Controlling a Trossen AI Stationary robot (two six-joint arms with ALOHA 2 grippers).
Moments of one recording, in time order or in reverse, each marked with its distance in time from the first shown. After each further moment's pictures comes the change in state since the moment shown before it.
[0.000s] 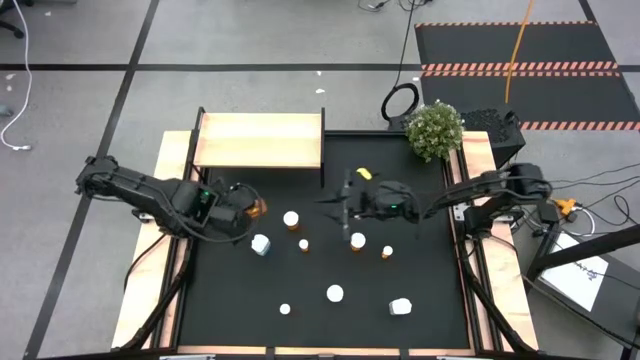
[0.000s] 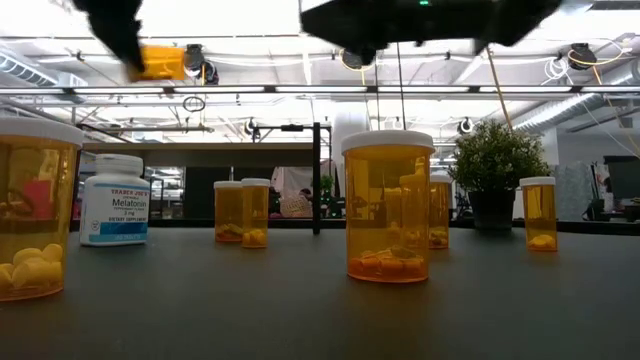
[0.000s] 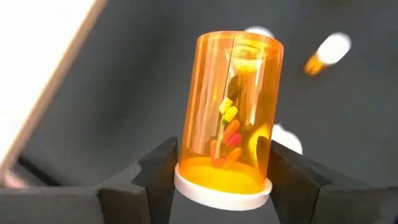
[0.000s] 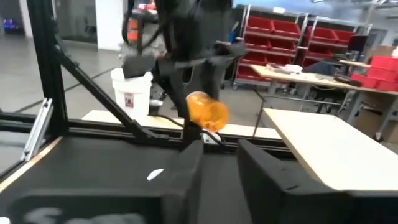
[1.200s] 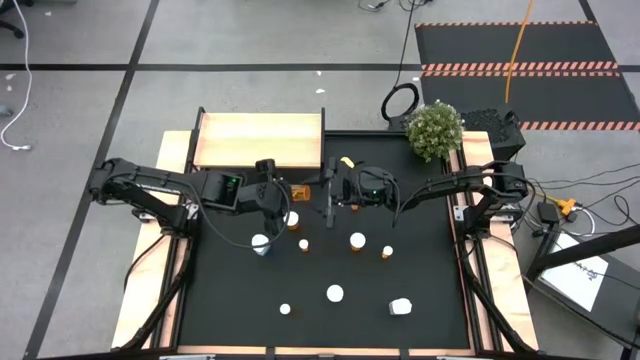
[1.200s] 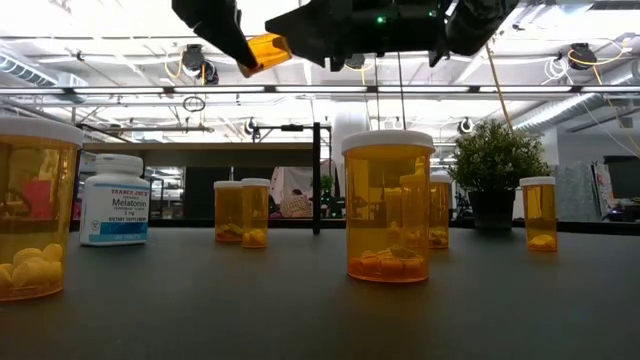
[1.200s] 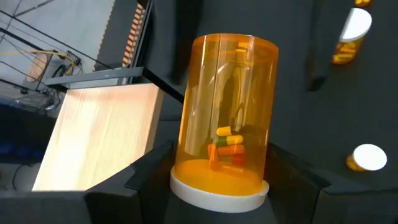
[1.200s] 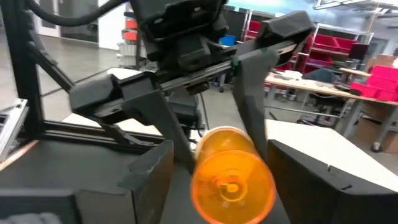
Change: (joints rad) left arm 0.179 0.137 0.015 0.520 -0.095 0.766; right arm -0.095 0.114 0.130 0.001 -0.108 -0.033
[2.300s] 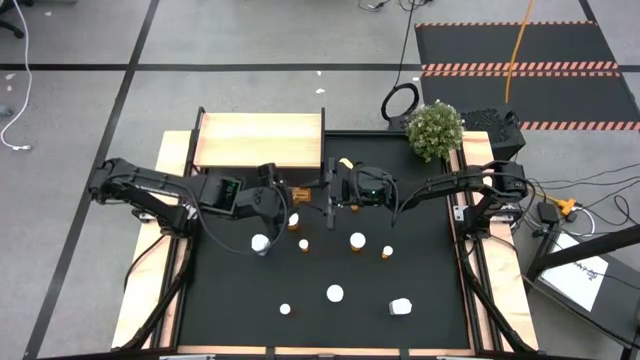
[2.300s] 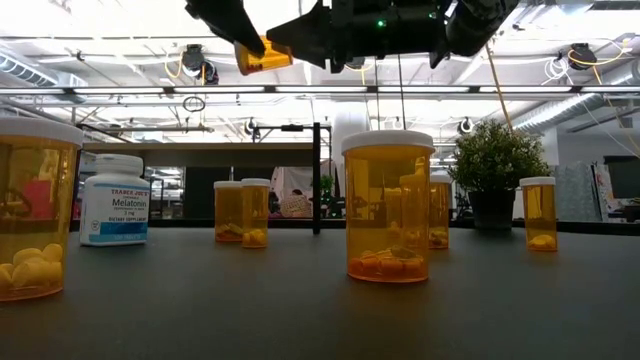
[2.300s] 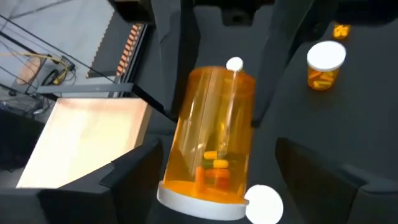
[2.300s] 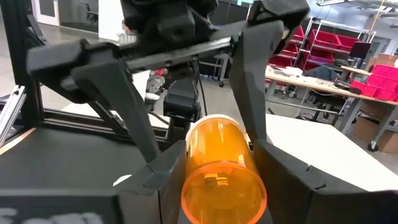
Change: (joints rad) left arm -0.055 -0.005 0.000 0.071 0.001 -0.065; right arm -0.006 -0.001 -0.001 -0.030 -0.002 -0.032
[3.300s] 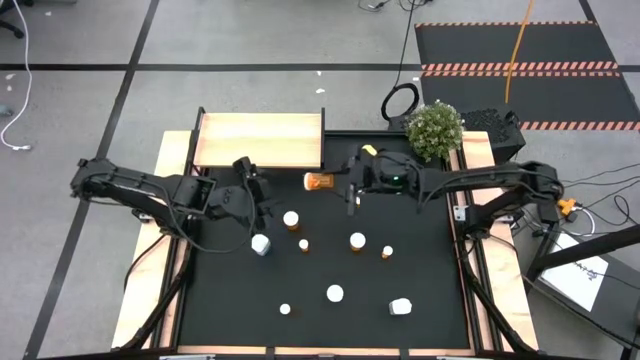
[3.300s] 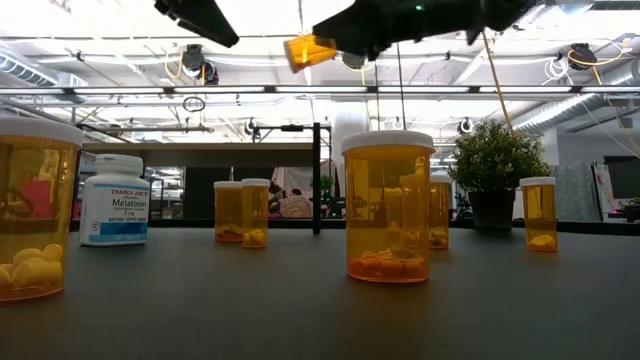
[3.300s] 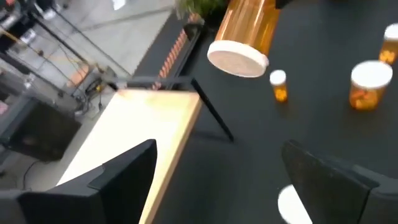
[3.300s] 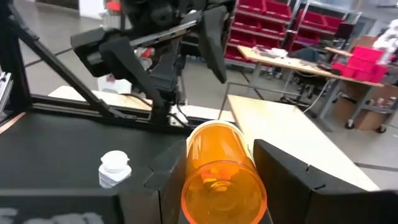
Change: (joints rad) left arm -0.030 -0.202 -0.181 0.114 -0.181 -0.025; right arm -0.078 -0.281 -0.100 -0.243 0.001 0.000
